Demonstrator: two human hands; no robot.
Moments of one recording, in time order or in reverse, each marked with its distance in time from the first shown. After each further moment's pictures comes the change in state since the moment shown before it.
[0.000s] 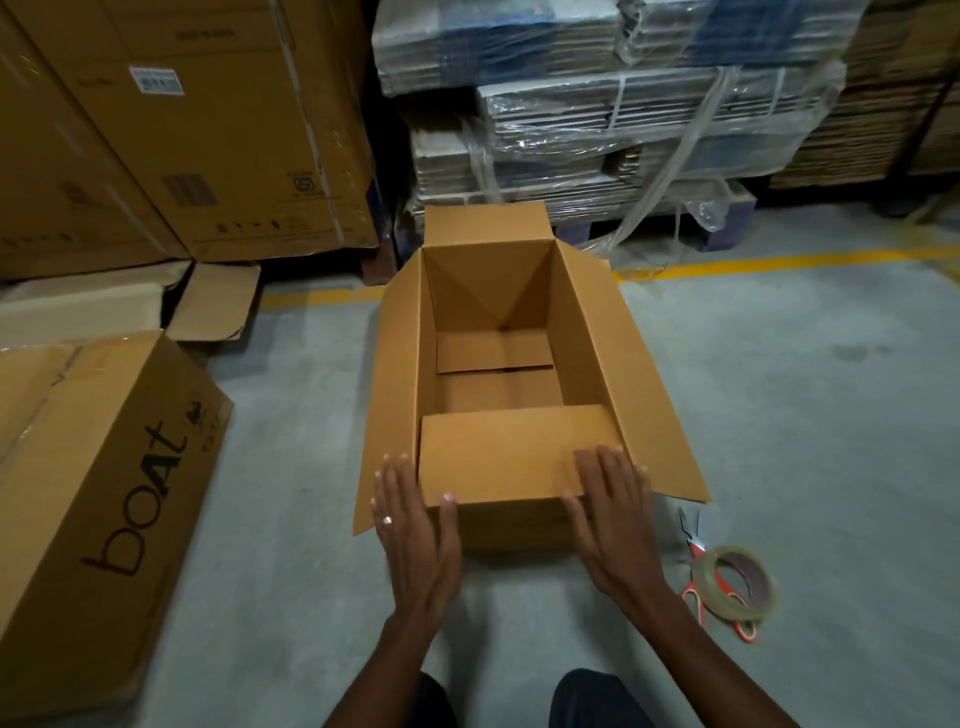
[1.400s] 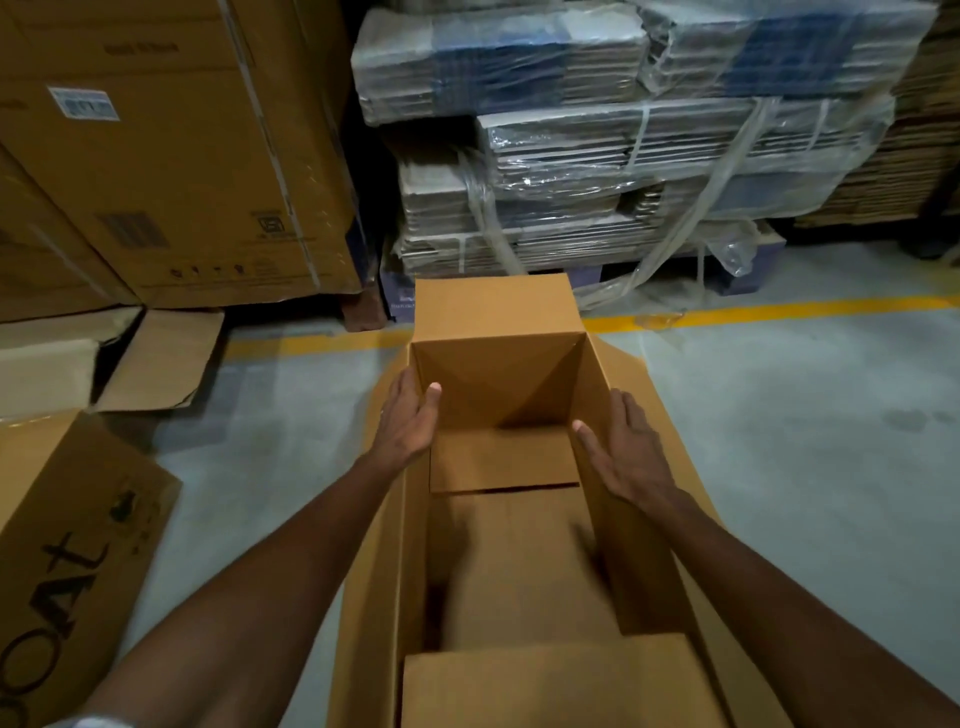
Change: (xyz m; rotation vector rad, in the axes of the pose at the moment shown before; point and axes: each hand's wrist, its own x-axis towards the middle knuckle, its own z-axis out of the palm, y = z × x) left_hand 0.321 0.047 0.050 0.006 -0.328 0.008; right_hand 0.267 0.034 0.010 -0.018 -0.117 0.184
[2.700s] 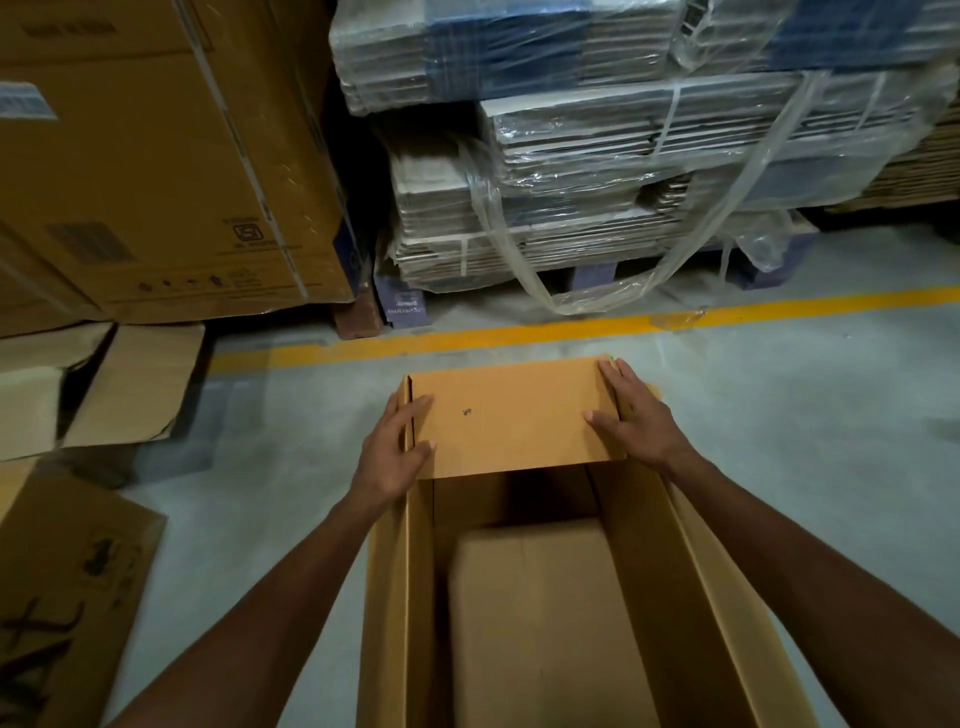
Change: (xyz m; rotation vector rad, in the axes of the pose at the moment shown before) left_hand 0.034 -0.037 -0.015 -0.102 -0.106 0.022; right_hand 0.101 -0.008 -0.019 0.319 -0.173 -0.039
